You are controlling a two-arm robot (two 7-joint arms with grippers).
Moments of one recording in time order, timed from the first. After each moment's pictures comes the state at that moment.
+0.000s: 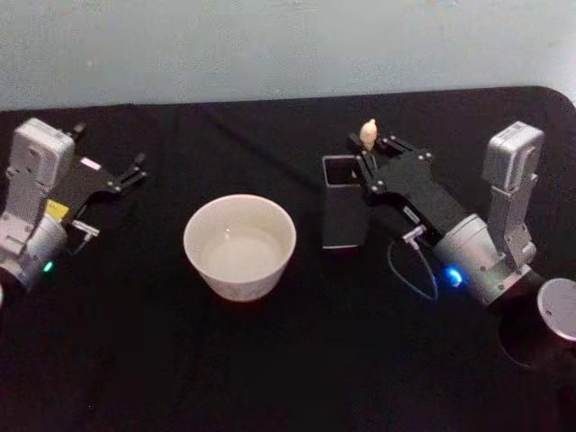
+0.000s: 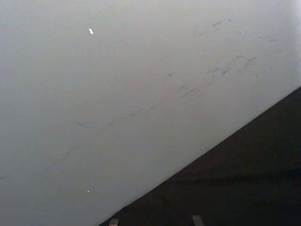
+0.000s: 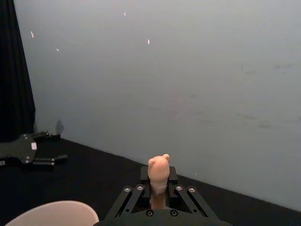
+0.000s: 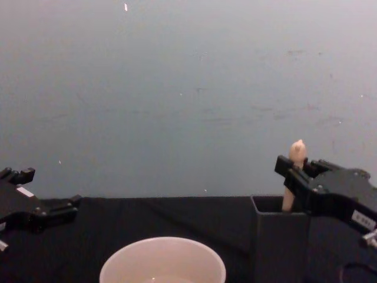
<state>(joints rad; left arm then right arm) -0.20 0.60 0.45 -1.41 -0.25 -0.12 0.03 0.09 0.27 -0.29 -1.47 0.34 -0.27 0.38</state>
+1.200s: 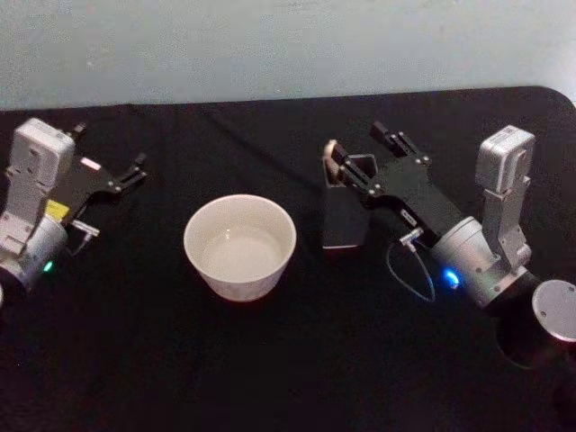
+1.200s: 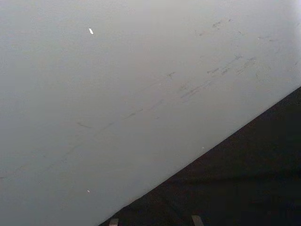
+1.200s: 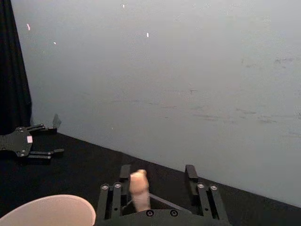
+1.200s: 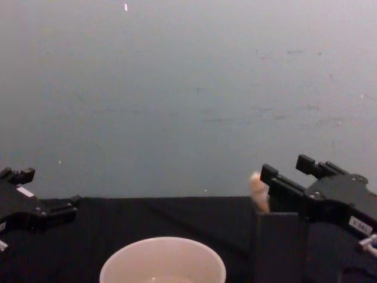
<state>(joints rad) -0.20 0.60 0.45 -1.41 -0.25 -0.12 0.03 0.10 0.26 -0.29 -1.45 0.31 -0.27 0.37</state>
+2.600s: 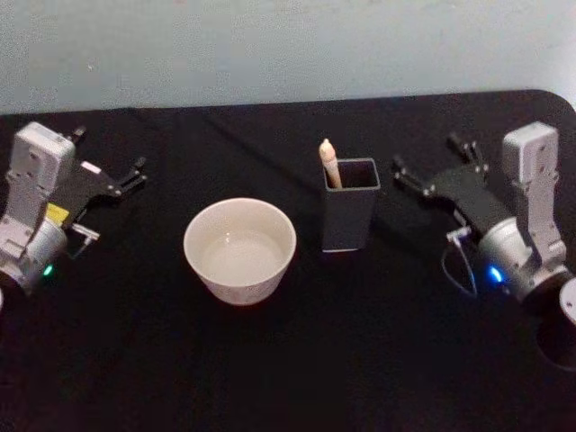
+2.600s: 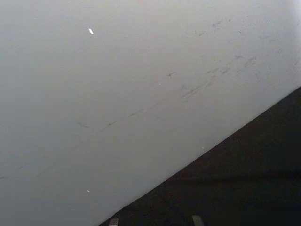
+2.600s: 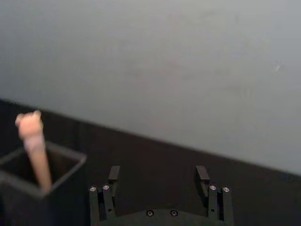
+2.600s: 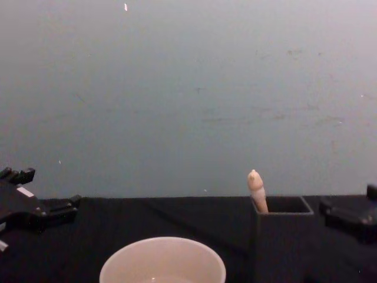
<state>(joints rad) -0.20 0.60 0.45 -1.41 -0.25 -0.12 0.03 0.10 0.27 -0.18 -1.40 0.17 -0.14 0.23</state>
